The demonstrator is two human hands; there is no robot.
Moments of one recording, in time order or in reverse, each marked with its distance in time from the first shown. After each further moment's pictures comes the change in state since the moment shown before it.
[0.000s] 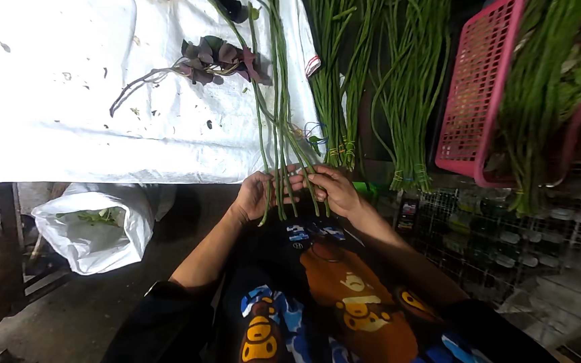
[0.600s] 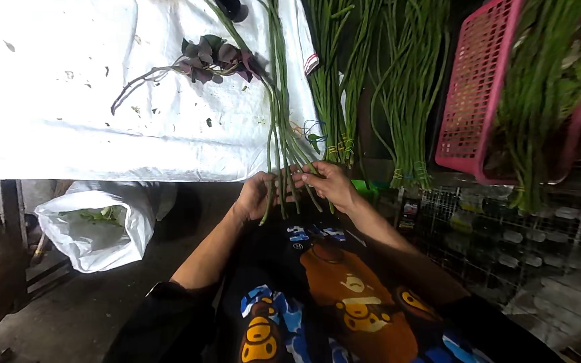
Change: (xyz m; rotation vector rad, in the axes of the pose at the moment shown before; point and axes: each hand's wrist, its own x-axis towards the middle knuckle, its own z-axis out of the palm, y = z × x) left_hand -0.002 -0.007 0.012 0.082 0.200 0.011; right_hand 0.000 -0.008 0.006 -0.329 0.102 0.028
